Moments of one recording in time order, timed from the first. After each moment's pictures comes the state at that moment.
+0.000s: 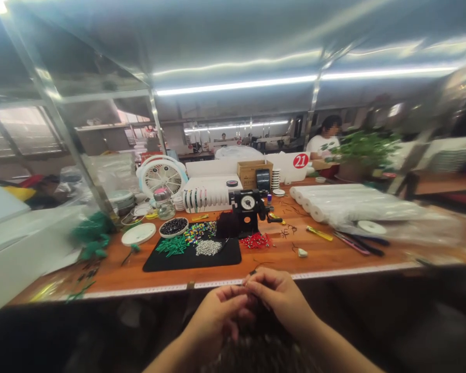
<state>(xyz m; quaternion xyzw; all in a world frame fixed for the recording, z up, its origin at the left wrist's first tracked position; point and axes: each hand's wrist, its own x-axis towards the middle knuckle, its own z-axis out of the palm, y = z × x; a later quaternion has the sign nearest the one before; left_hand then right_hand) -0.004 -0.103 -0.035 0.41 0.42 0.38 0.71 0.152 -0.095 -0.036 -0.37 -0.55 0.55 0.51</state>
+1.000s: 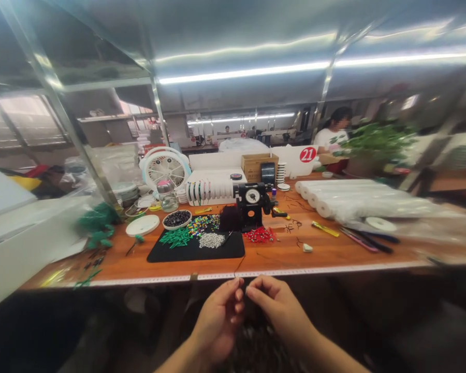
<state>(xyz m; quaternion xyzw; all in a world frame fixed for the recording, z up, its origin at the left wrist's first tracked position) 0.004 -0.111 -0.050 0.18 0.39 0.50 0.75 0.139 -0.112 -0.050 -0.40 -0.53 0.57 0.48</state>
